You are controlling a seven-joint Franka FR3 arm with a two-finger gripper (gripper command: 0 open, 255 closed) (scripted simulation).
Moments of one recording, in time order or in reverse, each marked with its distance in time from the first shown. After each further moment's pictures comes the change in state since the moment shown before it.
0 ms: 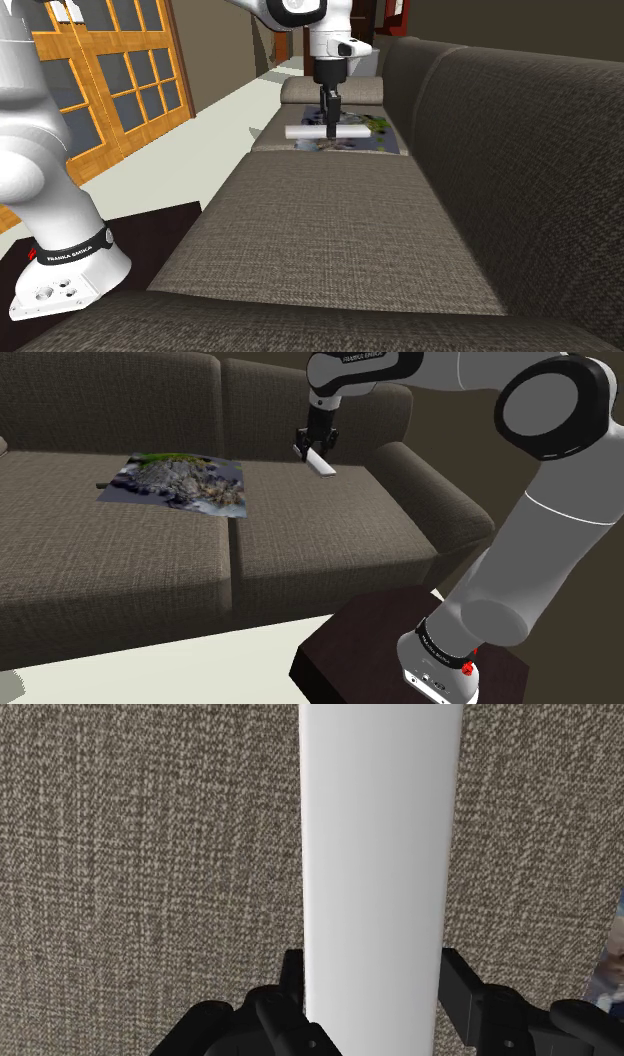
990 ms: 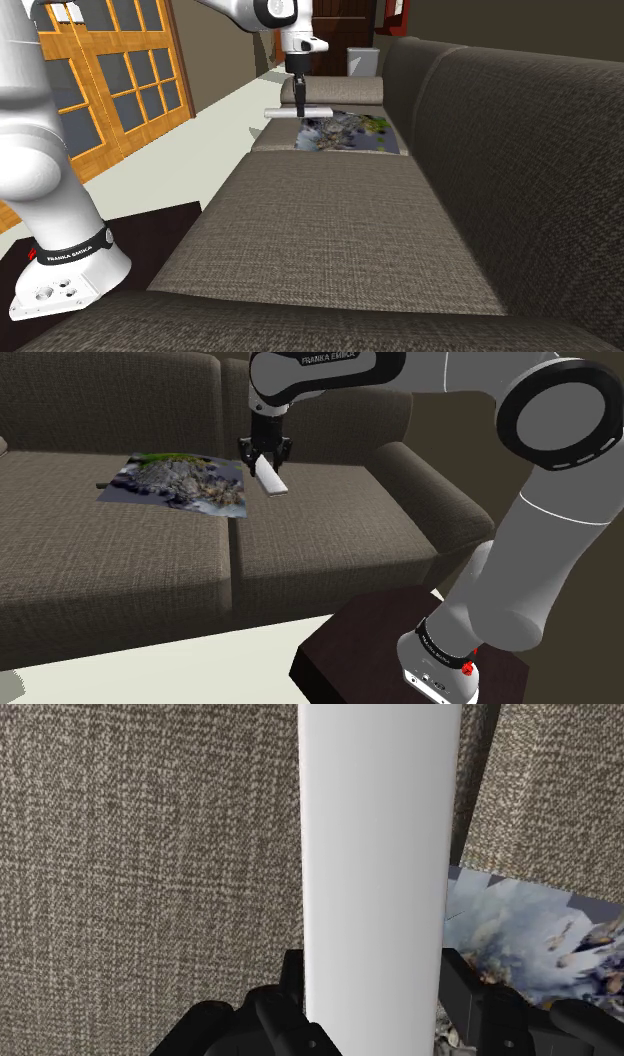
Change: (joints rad) arm 0.188 0.035 0.144 0.046 -0.022 -0.017 0.338
